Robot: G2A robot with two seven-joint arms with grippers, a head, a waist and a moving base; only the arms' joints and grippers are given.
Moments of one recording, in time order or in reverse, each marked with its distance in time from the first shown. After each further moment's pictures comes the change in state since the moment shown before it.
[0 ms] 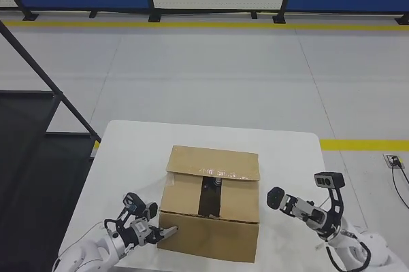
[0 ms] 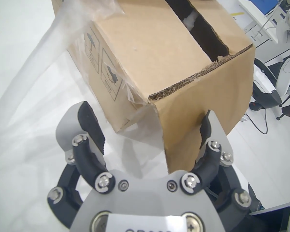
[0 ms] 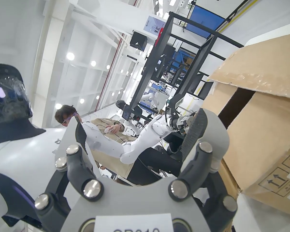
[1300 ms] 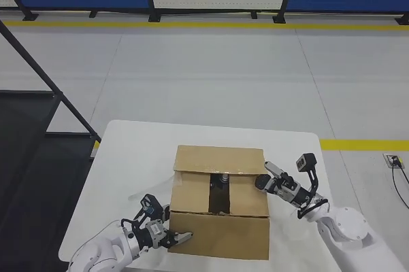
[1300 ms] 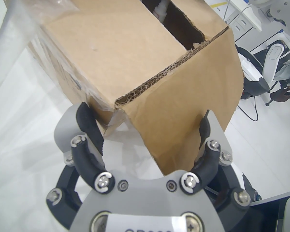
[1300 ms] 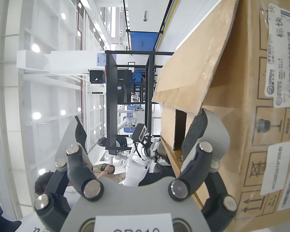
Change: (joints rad) left arm -0.055 0.001 0.119 0.000 0.013 -0.002 0.006; right arm 0.161 -0.063 -0.088 0.059 -0.148 0.434 -0.263
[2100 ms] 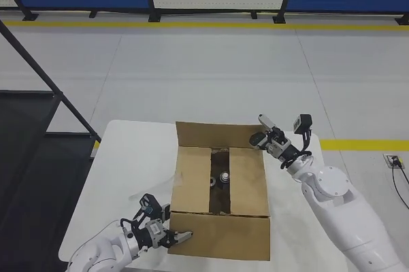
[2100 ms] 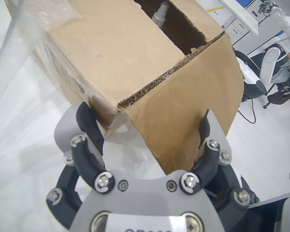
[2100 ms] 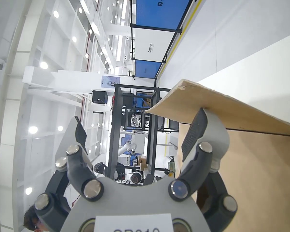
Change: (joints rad) left arm 0.000 0.007 0.001 -0.004 -0.019 -0.001 0.010; right arm 0.351 -0.094 -0.156 0.207 0.003 0.056 -0.199
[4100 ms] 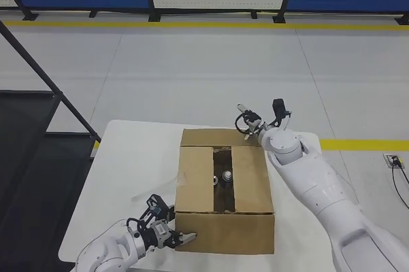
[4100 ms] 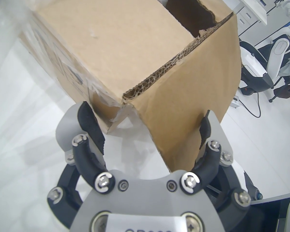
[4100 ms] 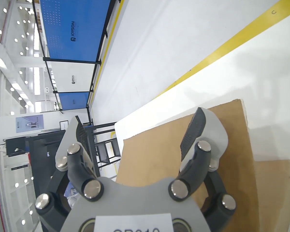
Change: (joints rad) left arm -0.023 0.006 0.049 -0.004 0.036 0.055 -0.002; right arm 0.486 -0.317 -0.312 0.726 -0.137 0.251 -0.218
